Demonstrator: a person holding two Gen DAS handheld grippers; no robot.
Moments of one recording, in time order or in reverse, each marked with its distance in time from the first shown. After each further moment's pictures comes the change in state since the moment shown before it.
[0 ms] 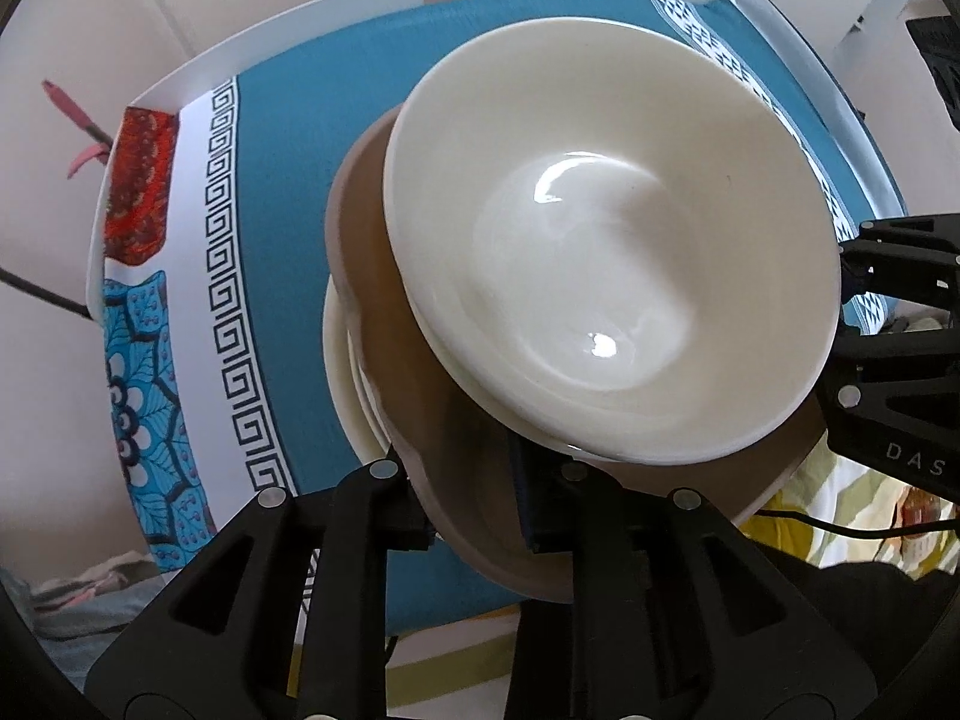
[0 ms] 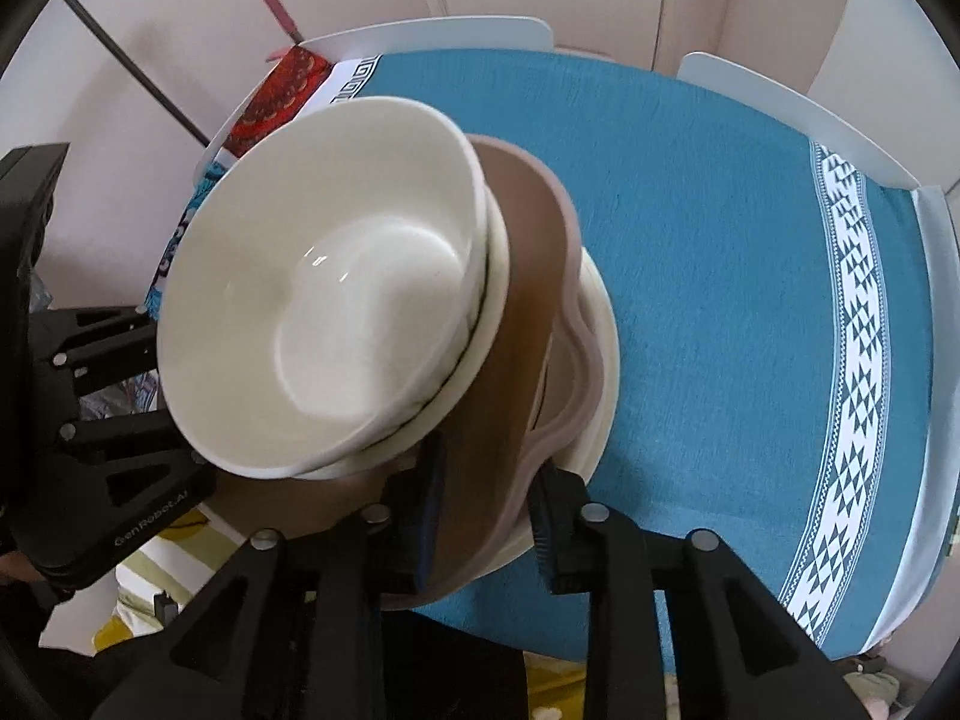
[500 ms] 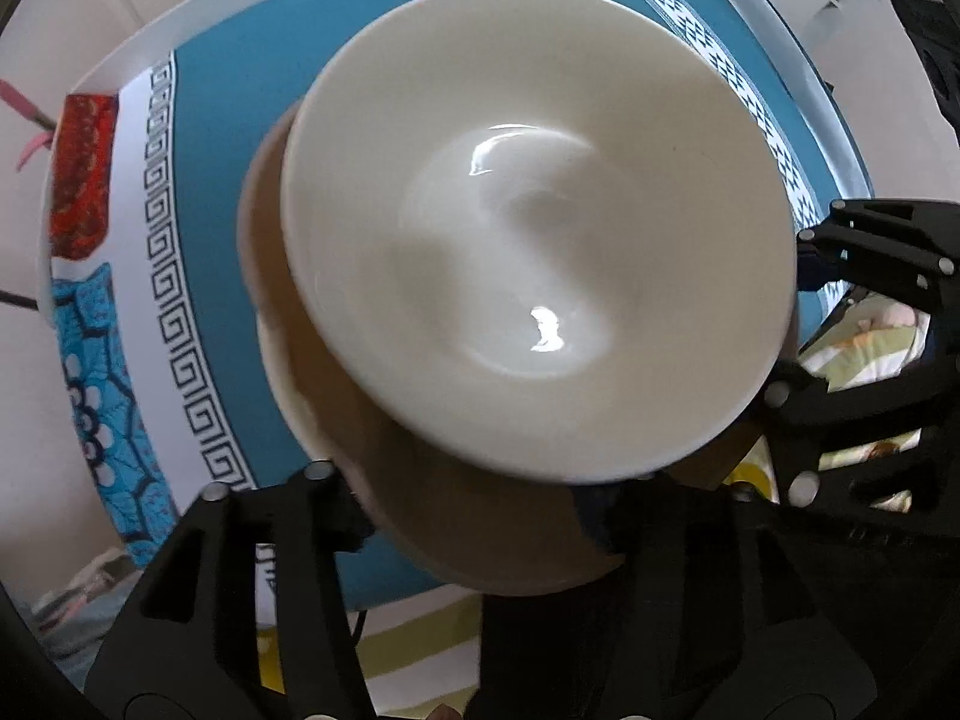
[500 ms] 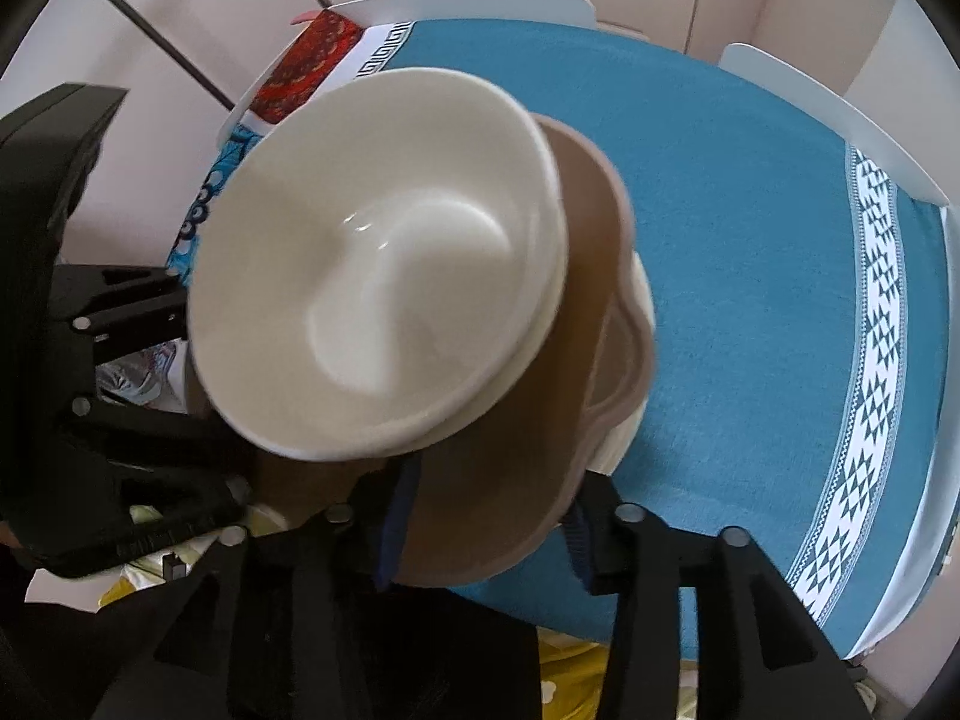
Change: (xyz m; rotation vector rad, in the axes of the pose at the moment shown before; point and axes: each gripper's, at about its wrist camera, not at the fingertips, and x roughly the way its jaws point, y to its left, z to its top) left arm 0.003 -0.005 0.010 0.007 0.128 -0.118; right arm 0.000 0.011 0.005 -0.048 0.079 0.032
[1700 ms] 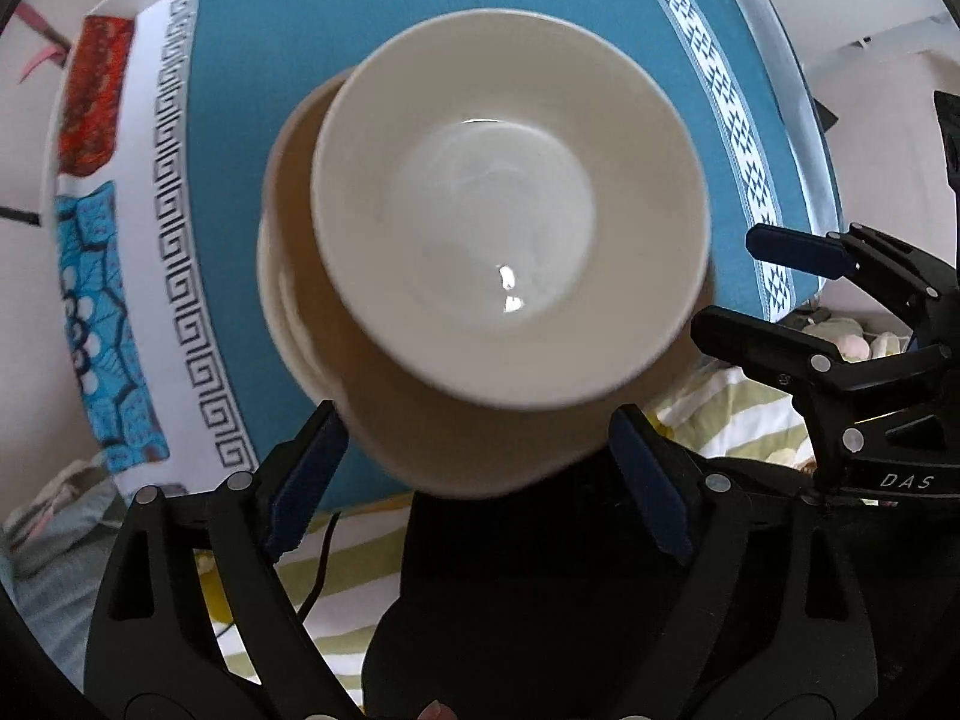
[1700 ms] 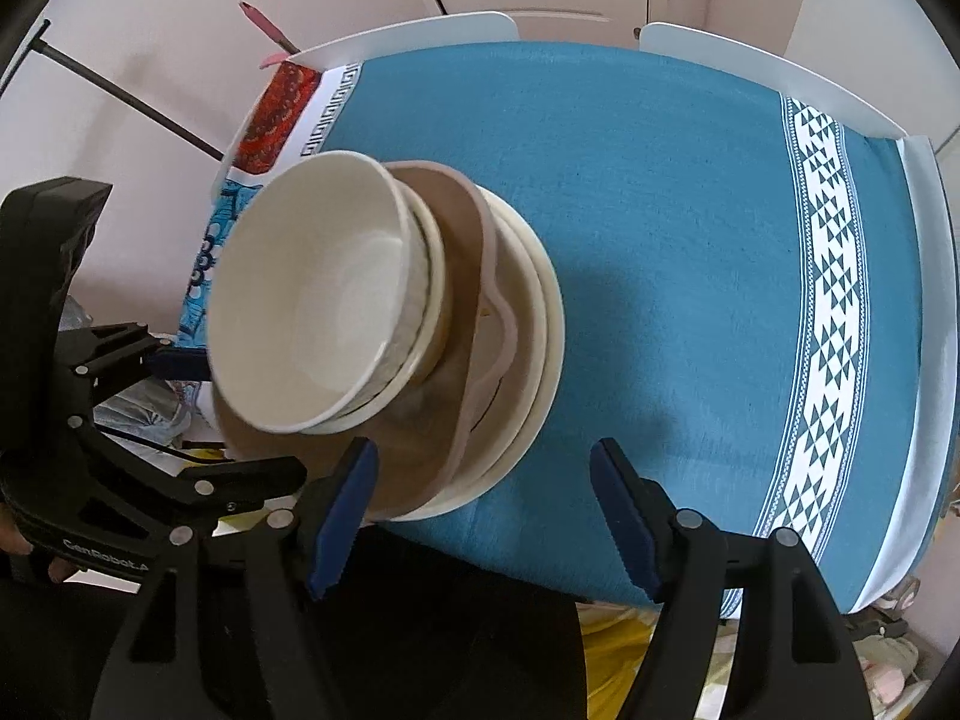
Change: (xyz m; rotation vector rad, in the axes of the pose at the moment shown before) left arm -0.046 0.010 -0.011 -0.143 0.119 -0.082; right arm -0.056 -0.048 -0.021 0.131 -0.020 0.063
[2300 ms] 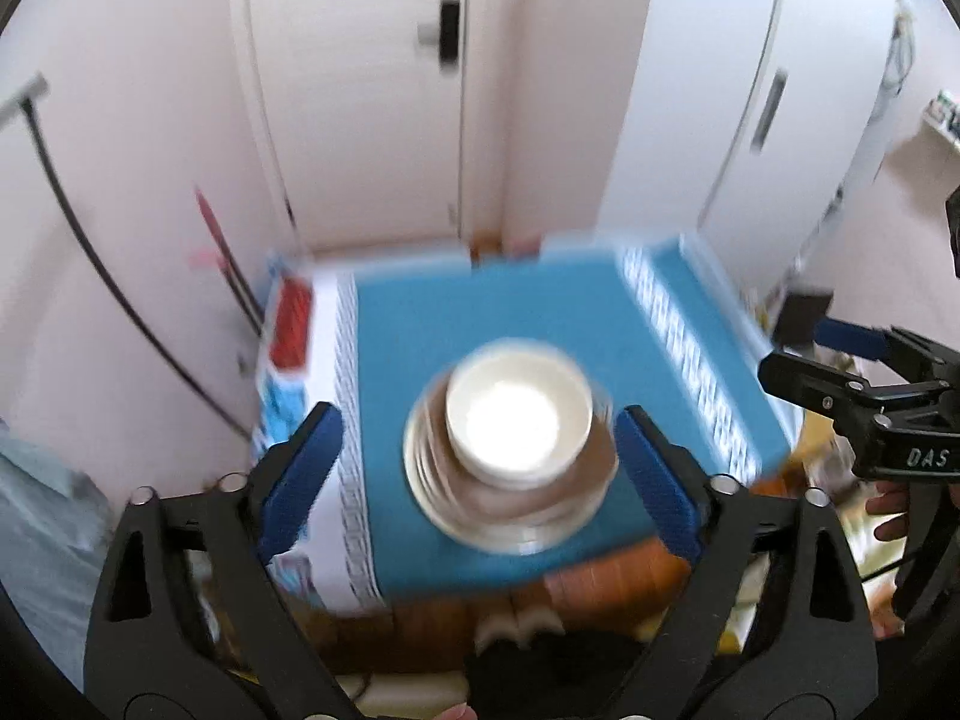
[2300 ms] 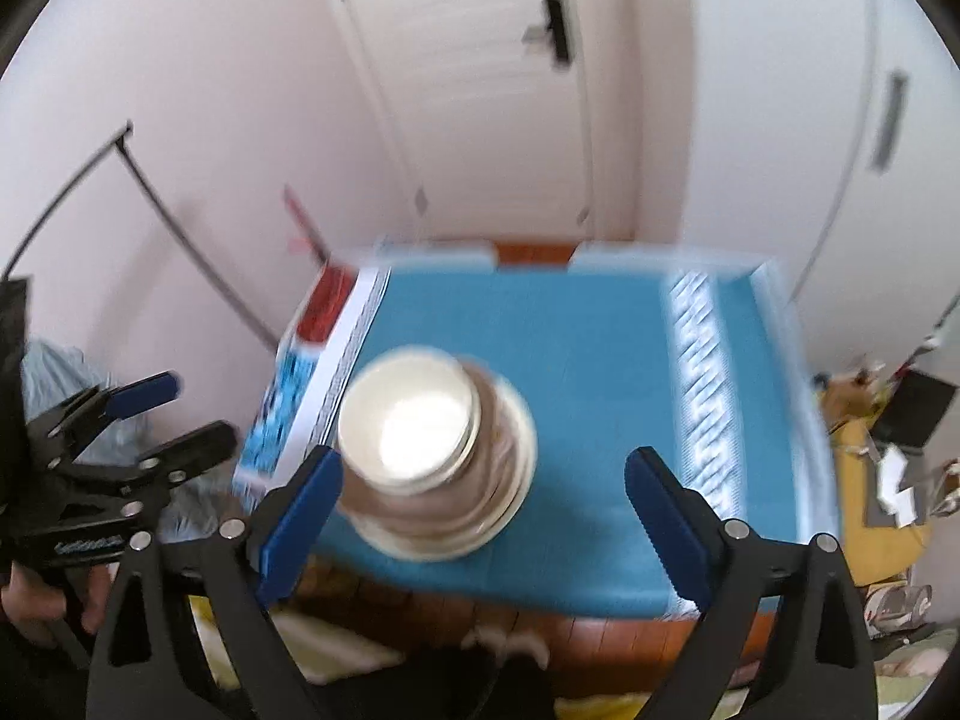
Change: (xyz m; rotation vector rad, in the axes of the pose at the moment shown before) left arm -0.185 -0.047 -0.120 0.013 -0.819 0.207; right arm -0.176 0.048 -0.082 0.069 -0.574 -0.161
